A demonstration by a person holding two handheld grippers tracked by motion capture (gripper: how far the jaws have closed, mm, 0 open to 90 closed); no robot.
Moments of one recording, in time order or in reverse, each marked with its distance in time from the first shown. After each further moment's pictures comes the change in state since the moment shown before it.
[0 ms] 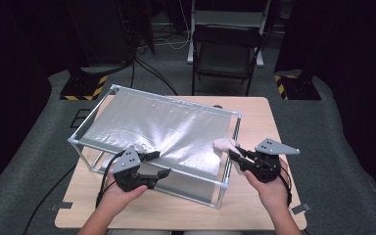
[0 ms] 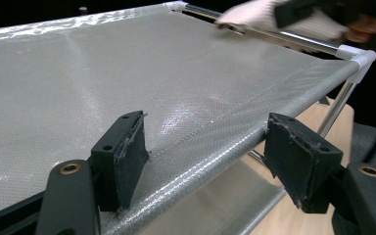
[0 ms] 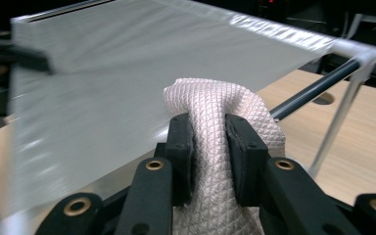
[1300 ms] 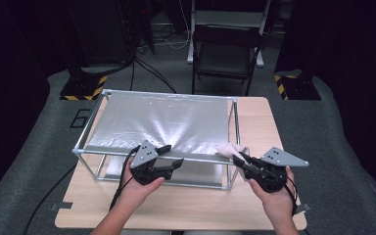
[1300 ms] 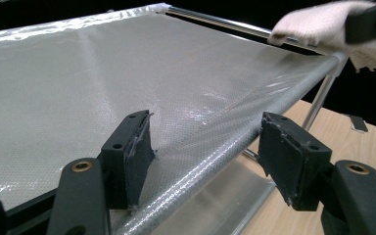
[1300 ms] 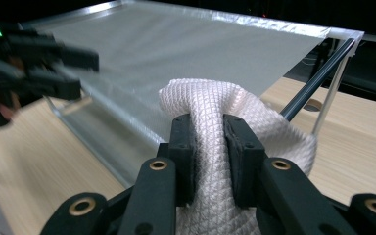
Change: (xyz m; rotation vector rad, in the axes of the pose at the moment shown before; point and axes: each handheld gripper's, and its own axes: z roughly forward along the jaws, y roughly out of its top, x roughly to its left) left arm -0.010 0.012 0.036 -0.014 0.096 -0.014; right arm 0.013 -0.008 -0.021 -0.034 -0.031 -0.041
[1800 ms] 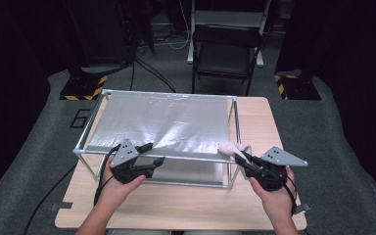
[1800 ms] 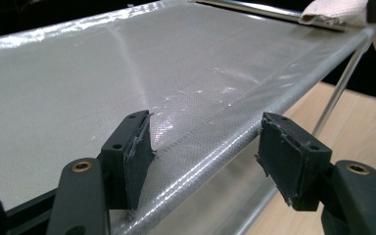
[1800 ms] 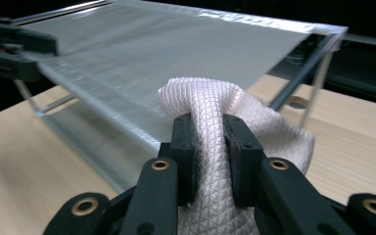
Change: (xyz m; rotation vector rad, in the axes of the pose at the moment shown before) left arm 0.030 -0.009 -0.037 0.026 0.054 -0.012; right arm -0.007 -0.003 0.001 -0.012 -0.051 0.007
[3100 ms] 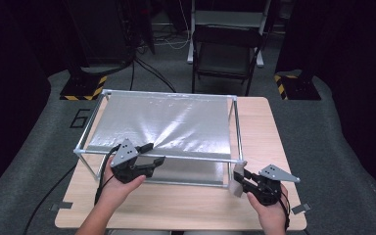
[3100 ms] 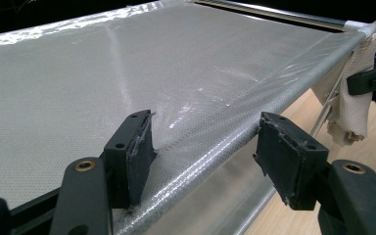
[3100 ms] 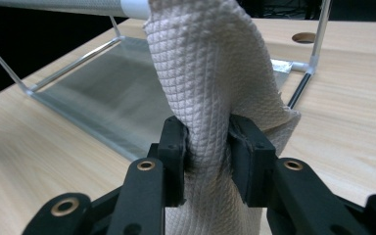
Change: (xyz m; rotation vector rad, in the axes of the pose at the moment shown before) left arm 0.001 -0.002 0.002 -0.003 -0.003 0.018; right arm -0.006 -0.071 0.017 0.066 0.007 0.136
